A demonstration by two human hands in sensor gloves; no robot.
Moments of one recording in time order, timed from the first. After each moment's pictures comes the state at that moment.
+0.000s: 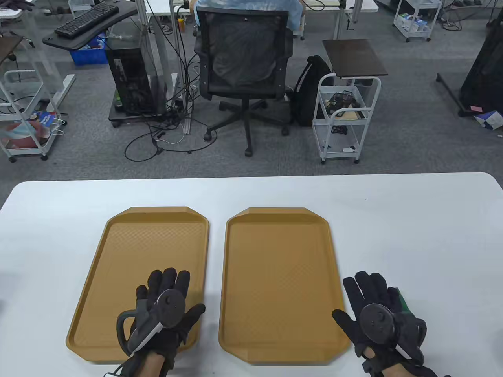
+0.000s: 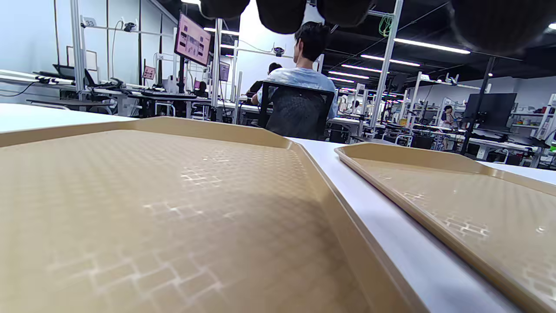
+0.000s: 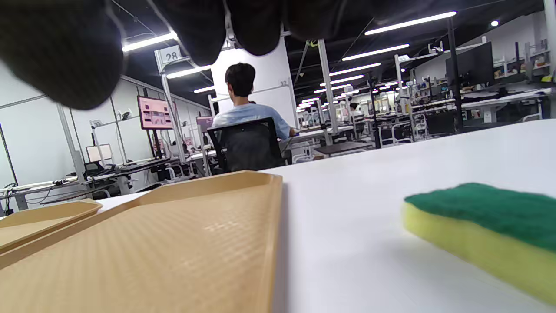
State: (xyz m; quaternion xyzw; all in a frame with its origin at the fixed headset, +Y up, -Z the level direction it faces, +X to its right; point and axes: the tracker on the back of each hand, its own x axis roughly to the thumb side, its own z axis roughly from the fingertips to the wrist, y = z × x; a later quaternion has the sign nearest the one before) left_hand -0.227 -0.712 -0.314 0.01 0.00 0.08 1.00; right_hand 0.229 -0.703 -0.294 0.04 -0.10 0.99 0.12
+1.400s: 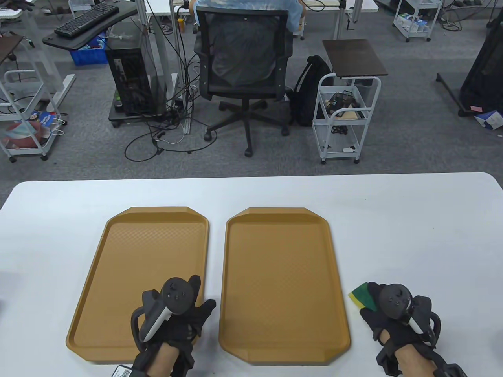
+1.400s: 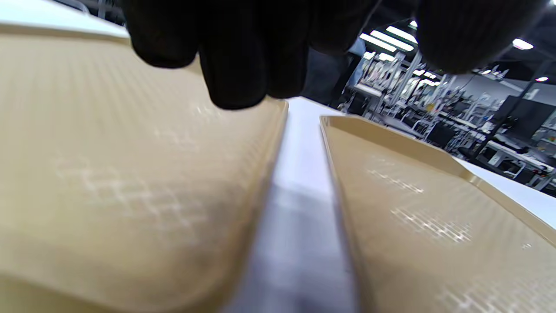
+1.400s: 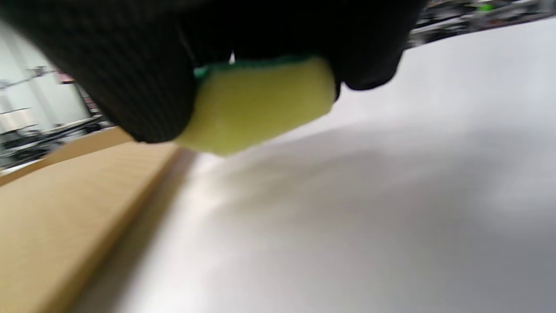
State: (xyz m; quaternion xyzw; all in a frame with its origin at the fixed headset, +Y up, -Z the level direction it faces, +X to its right) left_hand -0.196 -0.719 -0.339 -0.11 0.05 0.19 0.97; right_hand 0.261 -0.746 -0.332 -0.02 0.02 0.99 0.15
